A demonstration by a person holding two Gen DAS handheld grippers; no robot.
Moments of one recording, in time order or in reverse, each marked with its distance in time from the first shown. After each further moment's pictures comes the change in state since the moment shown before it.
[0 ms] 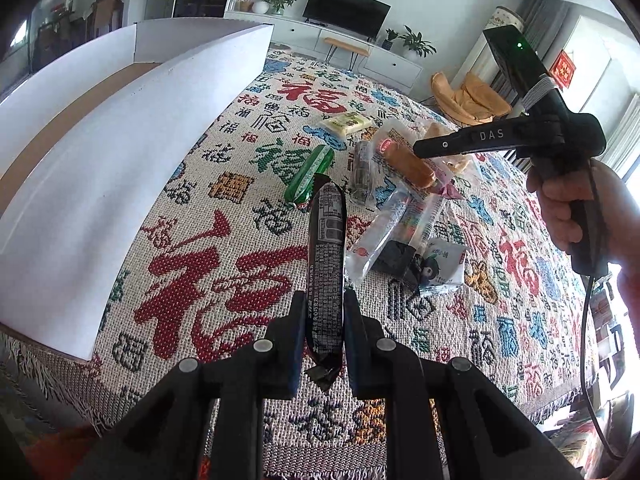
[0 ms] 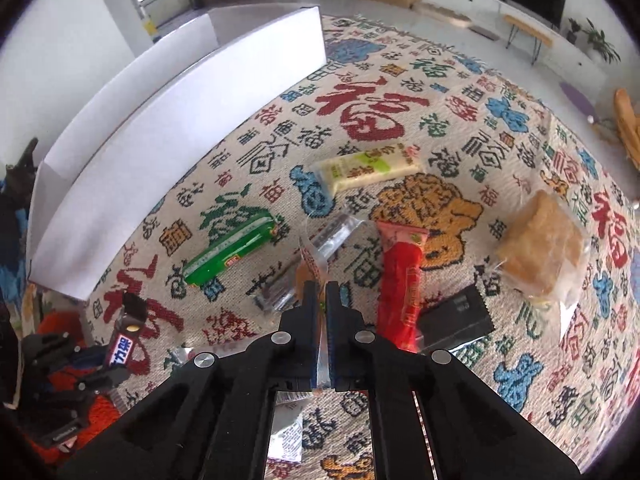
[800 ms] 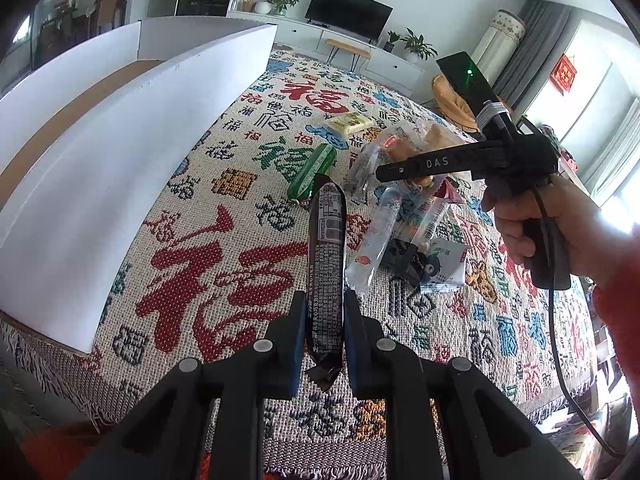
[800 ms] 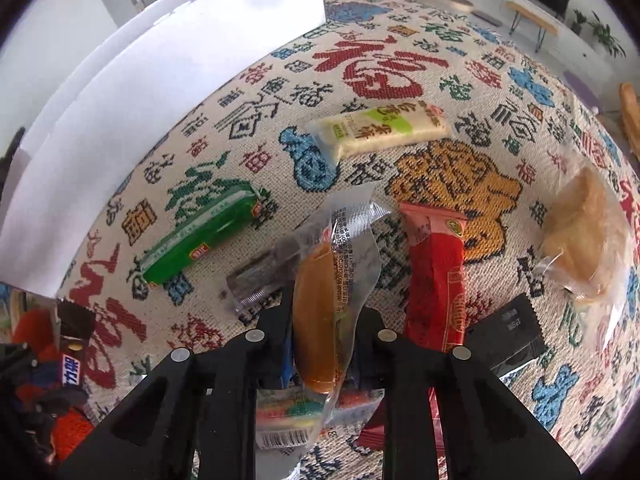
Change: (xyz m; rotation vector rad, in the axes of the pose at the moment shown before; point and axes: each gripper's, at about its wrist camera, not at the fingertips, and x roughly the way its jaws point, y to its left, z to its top) left arm -0.001 0.004 -0.003 -0.013 -0.008 -0.002; right arm 0.052 0.001 -0.007 0.014 0.042 -0.019
